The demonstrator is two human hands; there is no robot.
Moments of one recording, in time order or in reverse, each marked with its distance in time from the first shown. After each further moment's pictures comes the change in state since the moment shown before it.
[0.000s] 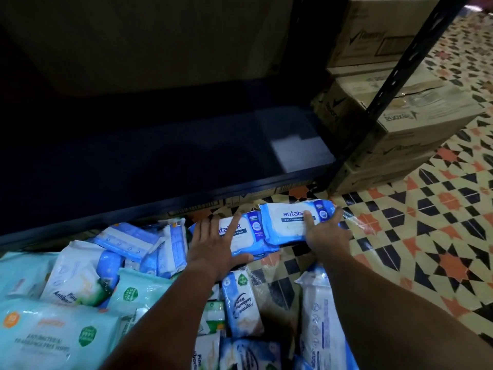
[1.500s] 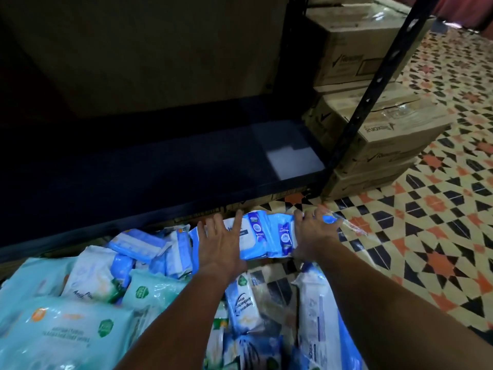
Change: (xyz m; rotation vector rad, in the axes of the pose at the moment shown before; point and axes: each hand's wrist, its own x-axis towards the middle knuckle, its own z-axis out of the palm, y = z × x) left_hand -0.026 0.031 -0.047 0.109 0.141 -0.098; right_hand -0.034 -0.016 -0.038 -0.875 -0.110 -0.577
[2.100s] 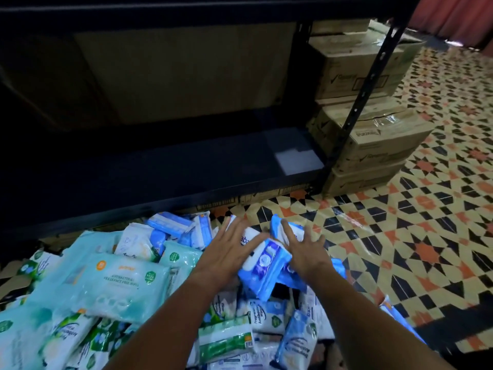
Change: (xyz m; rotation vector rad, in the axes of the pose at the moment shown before) left_hand -0.102 -0.037 -0.032 0.065 0.148 0.505; right_hand -0.112 -0.031 0.020 -0.148 0.039 -0.247
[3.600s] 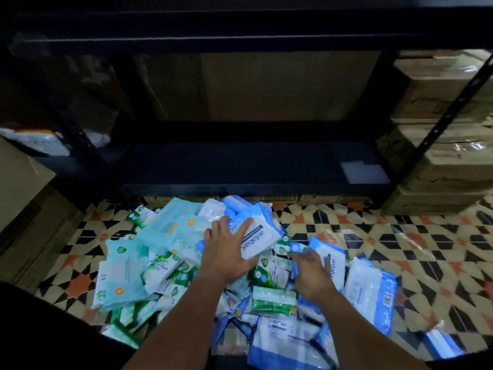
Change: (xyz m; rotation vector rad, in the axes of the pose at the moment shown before) left_hand -0.135 -0.034 -0.003 -0.206 0.063 -0.722; right_hand -0.026 -0.111 0.023 0.497 0.126 -0.088
